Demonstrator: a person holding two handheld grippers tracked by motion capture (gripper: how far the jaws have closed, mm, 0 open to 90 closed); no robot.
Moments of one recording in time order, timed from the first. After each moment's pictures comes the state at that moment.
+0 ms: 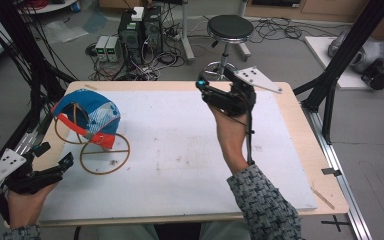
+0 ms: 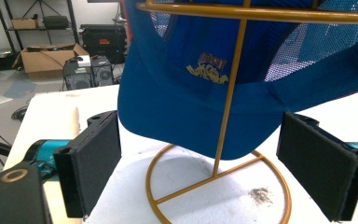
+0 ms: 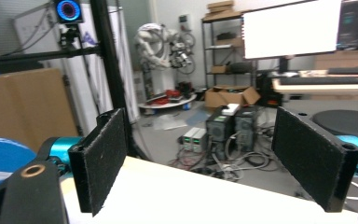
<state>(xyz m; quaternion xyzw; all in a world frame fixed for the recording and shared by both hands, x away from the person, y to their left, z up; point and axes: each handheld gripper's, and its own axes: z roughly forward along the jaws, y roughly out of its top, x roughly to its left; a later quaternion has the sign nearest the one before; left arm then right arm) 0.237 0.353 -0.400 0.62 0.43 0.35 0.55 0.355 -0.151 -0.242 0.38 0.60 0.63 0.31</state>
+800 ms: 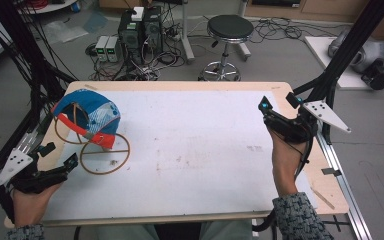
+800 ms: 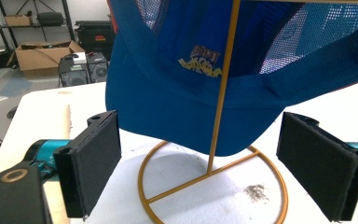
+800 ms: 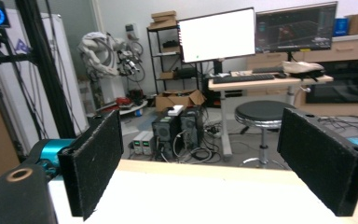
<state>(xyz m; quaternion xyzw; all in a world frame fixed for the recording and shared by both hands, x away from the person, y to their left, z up) 0.241 0.345 -0.404 0.63 0.42 0.35 0.55 0.313 -0.284 -0.284 0.45 0.54 0.60 0.37</state>
